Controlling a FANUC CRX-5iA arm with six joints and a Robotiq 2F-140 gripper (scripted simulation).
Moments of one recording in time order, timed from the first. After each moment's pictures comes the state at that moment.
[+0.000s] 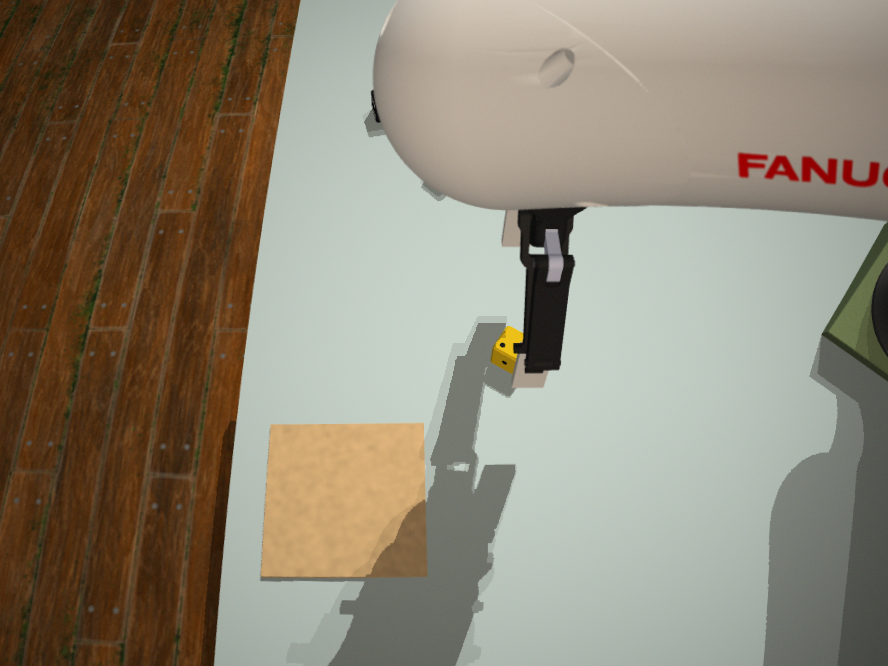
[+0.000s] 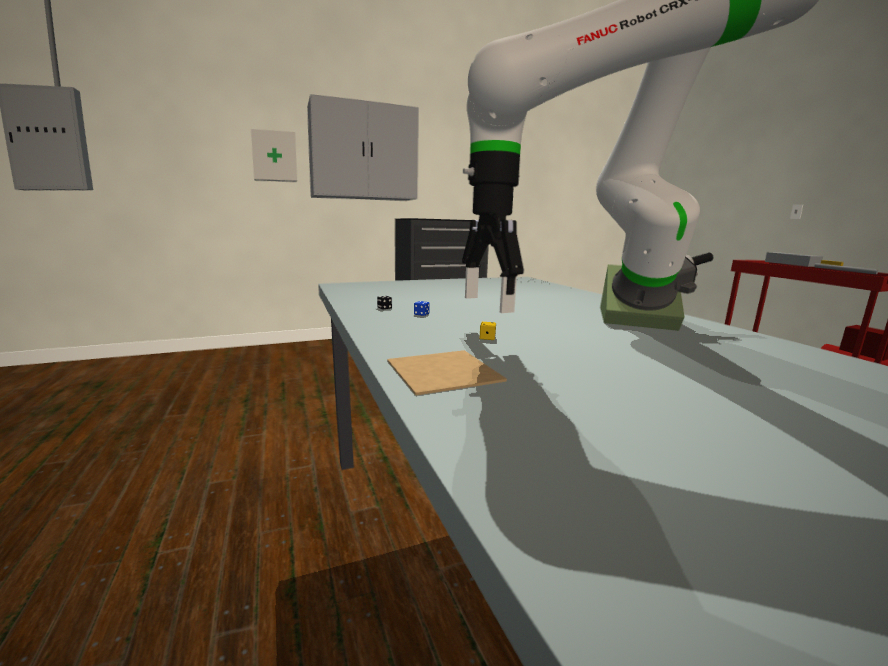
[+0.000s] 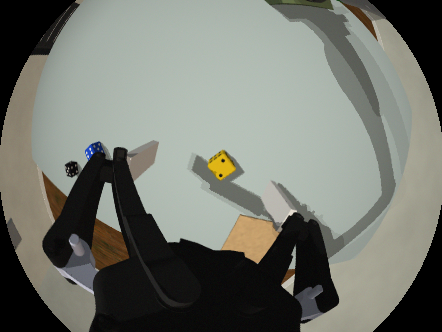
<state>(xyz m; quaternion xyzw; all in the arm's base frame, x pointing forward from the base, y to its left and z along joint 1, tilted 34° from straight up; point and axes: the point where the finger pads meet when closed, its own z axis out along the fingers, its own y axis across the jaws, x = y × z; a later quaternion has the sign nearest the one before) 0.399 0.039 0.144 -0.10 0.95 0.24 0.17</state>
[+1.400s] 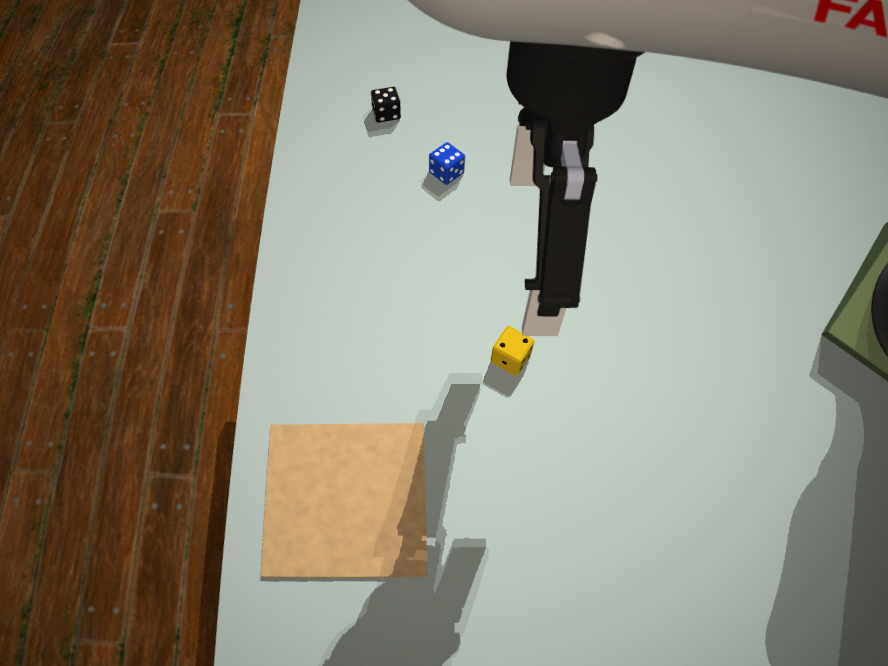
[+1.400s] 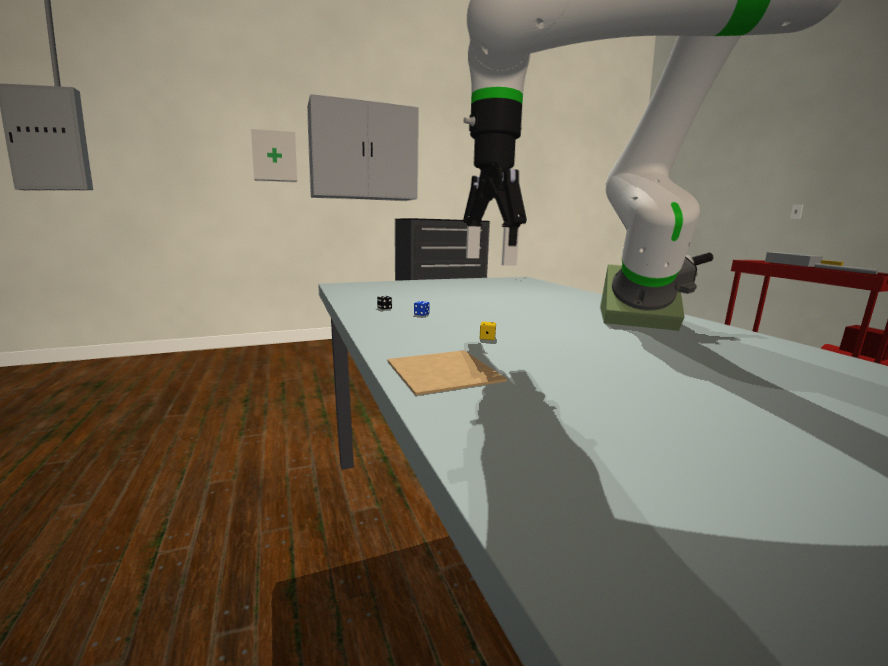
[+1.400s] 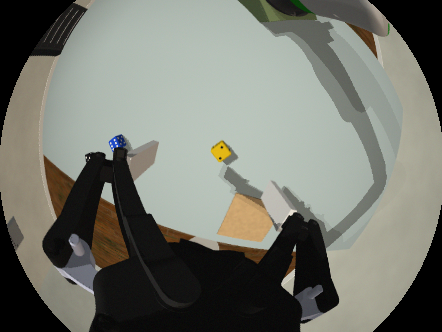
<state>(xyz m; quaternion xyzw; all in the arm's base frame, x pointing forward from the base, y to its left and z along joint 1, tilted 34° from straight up) 0.376 -0.003 0.215 -0.09 0.95 0.24 0.17</state>
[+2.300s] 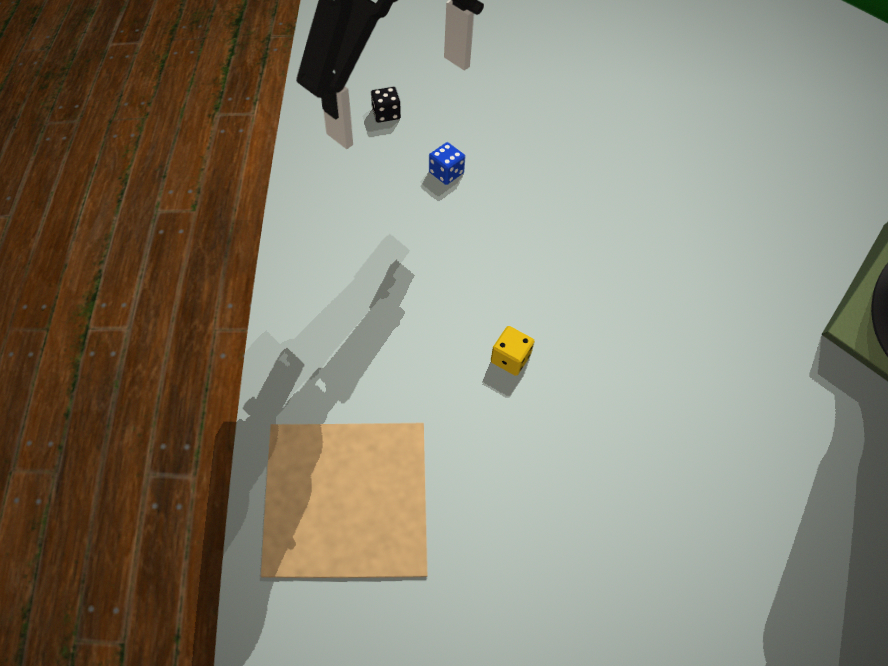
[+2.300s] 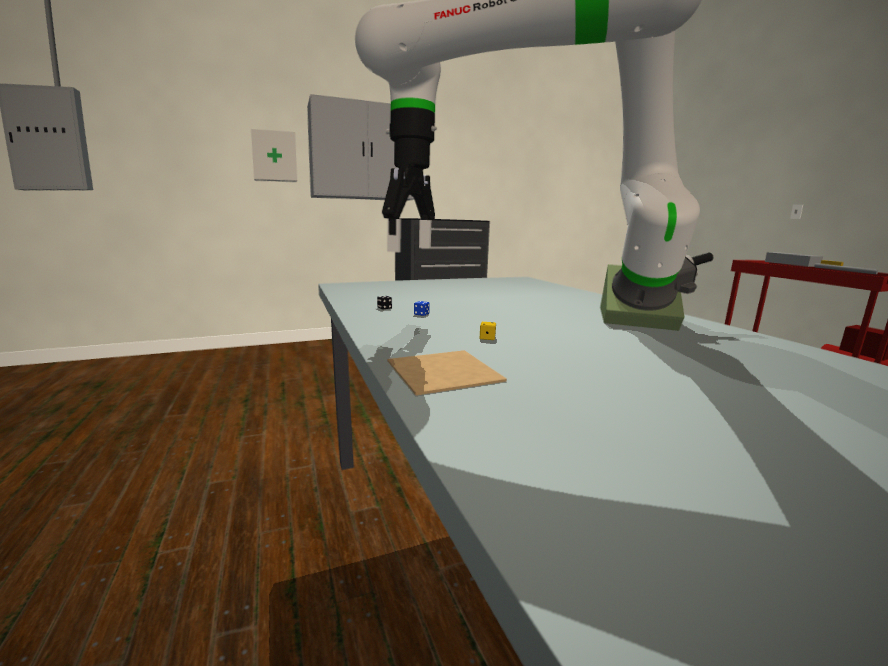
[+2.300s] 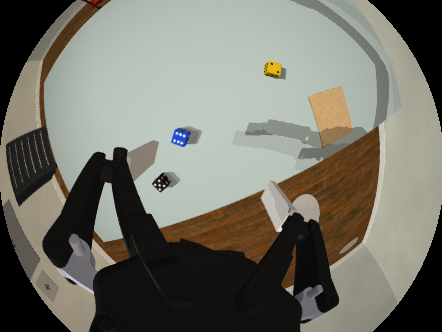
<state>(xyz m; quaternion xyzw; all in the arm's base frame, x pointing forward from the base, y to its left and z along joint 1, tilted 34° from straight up) 0.516 -0.143 0.194 0.28 0.92 0.28 0.07</state>
